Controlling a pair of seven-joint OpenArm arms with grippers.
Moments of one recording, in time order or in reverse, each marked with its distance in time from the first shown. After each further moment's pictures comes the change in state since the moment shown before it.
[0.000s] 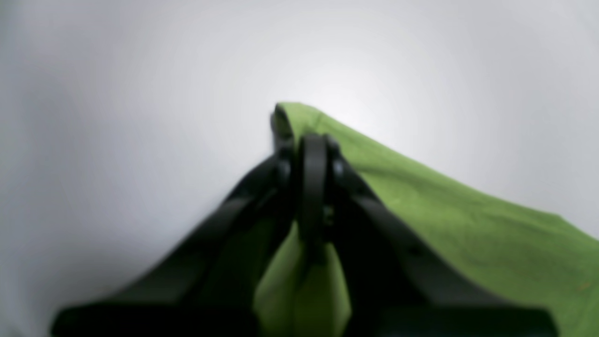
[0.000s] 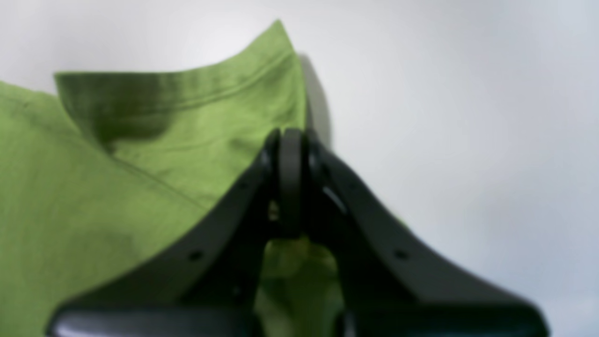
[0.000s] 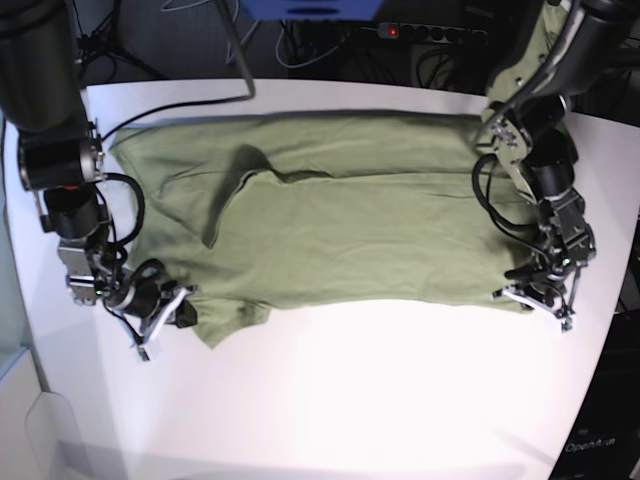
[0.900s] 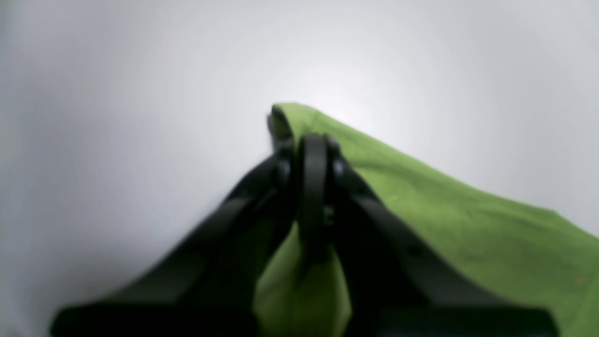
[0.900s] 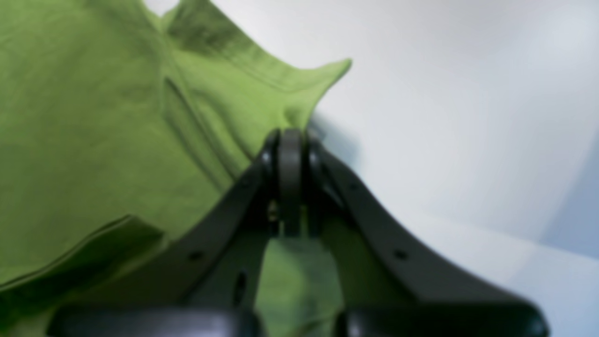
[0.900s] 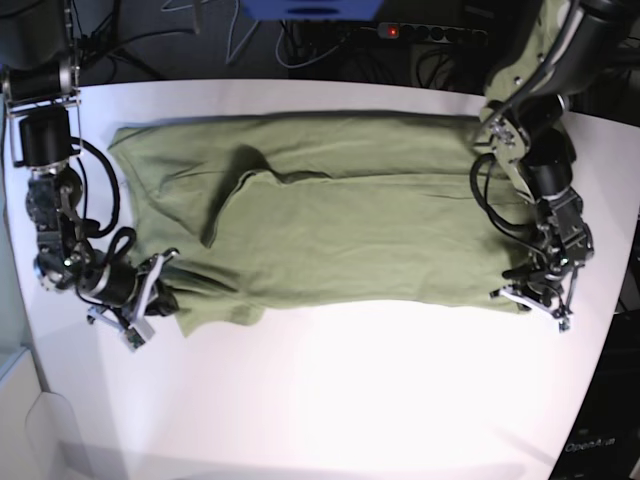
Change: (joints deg) left arm 0.3 0.4 -0.1 0.2 -0.2 -0.4 0.0; right arm -21.0 8.3 6.9 49.2 -1.0 0.0 -20.9
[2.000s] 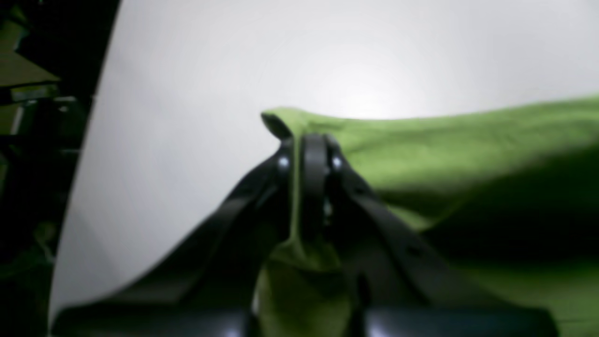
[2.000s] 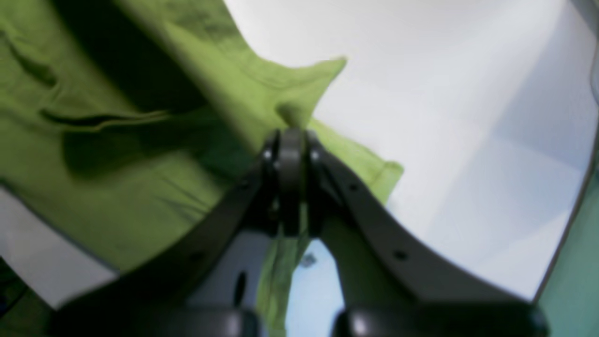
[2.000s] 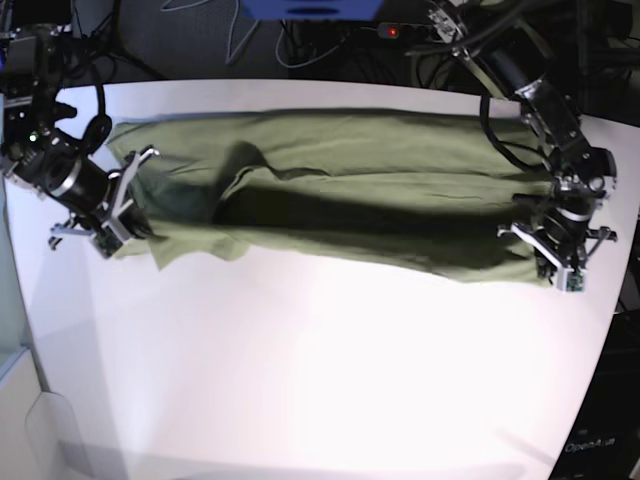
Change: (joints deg) left arm 23.6 10.2 0.1 50.8 0.9 -16.5 9.0; right arm -32.8 -0.1 18.9 42.4 0.6 0.5 -12.7
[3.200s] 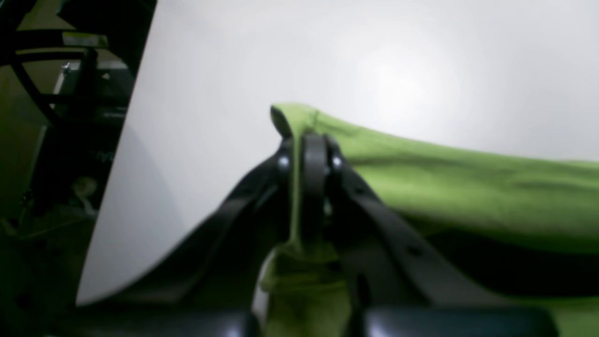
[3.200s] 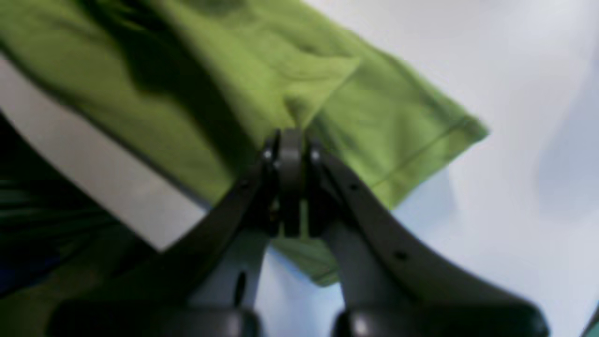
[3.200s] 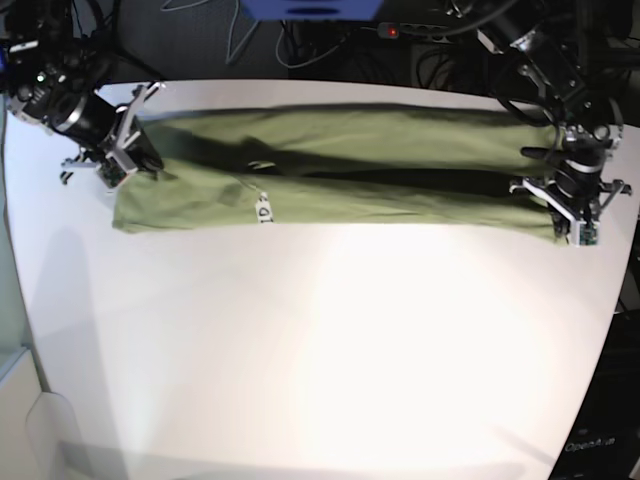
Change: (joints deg) left arm 8.9 2.3 -4.6 8.9 -0.4 0.0 -0.2; right arm -15.7 0.0 1.4 1.8 -0.2 0.1 10.5
